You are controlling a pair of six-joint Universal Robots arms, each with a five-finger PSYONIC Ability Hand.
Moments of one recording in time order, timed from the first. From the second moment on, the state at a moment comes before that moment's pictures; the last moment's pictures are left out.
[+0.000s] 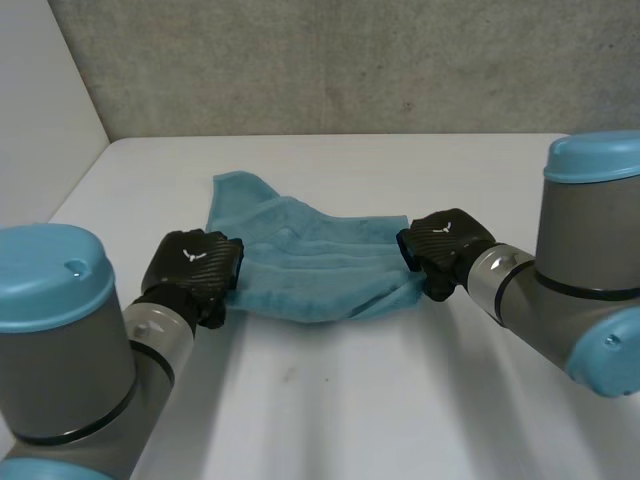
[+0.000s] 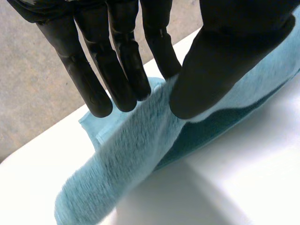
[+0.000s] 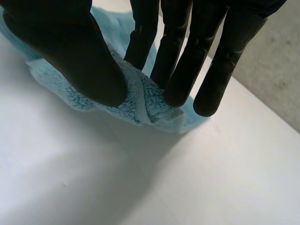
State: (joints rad) left arm 4.09 -1.77 -1.72 3.21 -1.79 3.37; right arm 2.03 -1.14 1.38 0.20 1.40 2.72; left_hand 1.00 1.00 1.00 1.01 0.83; right_hand 0.94 1.18 1.18 1.19 0.97
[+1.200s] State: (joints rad) left arm 4.25 -1.95 -1.45 3.22 -1.70 3.54; right arm 1.99 -1.28 1.50 0.24 1.32 2.75; left_hand 0.29 0.29 0.28 0.28 0.11; right_hand 0.33 0.39 0.35 0.34 0.16
